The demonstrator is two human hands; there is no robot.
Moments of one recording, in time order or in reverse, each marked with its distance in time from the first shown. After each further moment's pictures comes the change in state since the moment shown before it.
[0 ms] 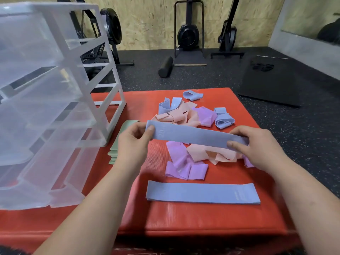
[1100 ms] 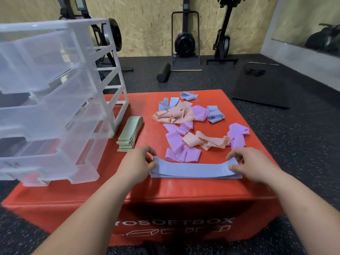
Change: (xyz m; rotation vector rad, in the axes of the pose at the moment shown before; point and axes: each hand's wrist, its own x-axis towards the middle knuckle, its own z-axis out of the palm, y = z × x) left_hand -0.075 -0.012 -0.050 0.817 -0.393 0.013; right_hand -0.092 0.012 0.004 -0.126 -0.230 0.199
